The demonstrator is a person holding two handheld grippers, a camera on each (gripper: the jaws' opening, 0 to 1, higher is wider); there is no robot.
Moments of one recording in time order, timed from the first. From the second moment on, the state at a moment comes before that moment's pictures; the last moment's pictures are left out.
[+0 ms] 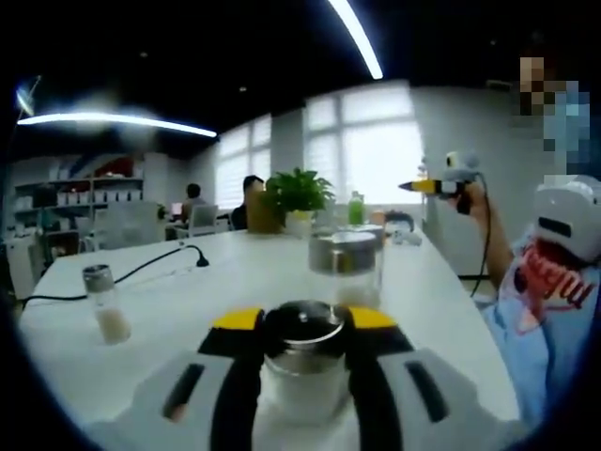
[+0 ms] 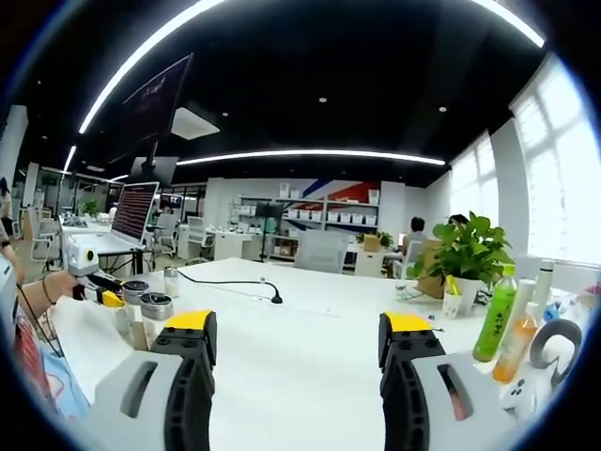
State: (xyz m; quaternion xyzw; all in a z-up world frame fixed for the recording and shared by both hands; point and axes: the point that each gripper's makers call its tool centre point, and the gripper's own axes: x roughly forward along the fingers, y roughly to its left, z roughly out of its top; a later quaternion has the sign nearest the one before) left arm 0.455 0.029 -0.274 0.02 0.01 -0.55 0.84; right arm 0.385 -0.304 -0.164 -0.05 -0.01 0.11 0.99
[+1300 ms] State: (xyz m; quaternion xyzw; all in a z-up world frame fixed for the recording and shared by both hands) left arm 0.447 0.044 -0.261 0.02 0.02 -0.41 0.91; right arm 0.386 -0.311 -0.159 -0.07 -0.03 0.09 0.99
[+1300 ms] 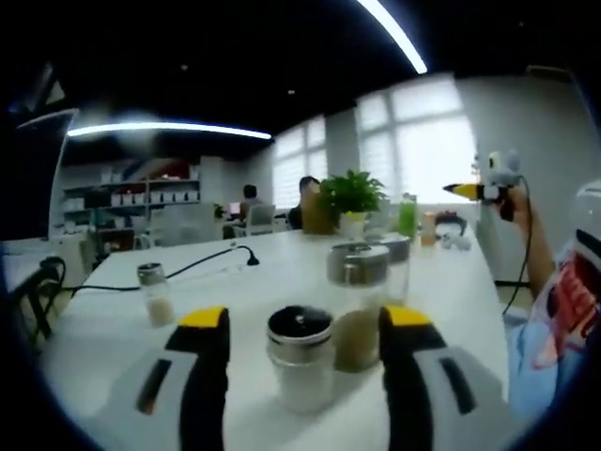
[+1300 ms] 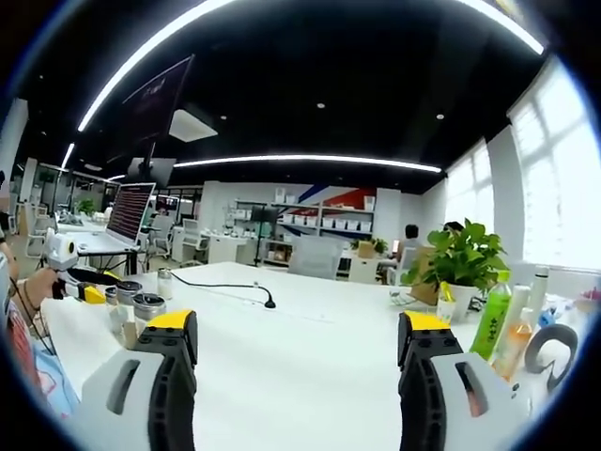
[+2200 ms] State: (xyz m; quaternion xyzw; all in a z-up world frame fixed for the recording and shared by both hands) left arm 0.460 0.036 -0.265 0.02 0.02 -0.39 0.92; right arm 0.388 -0.318 -0.169 -0.04 0.00 0.09 0.99
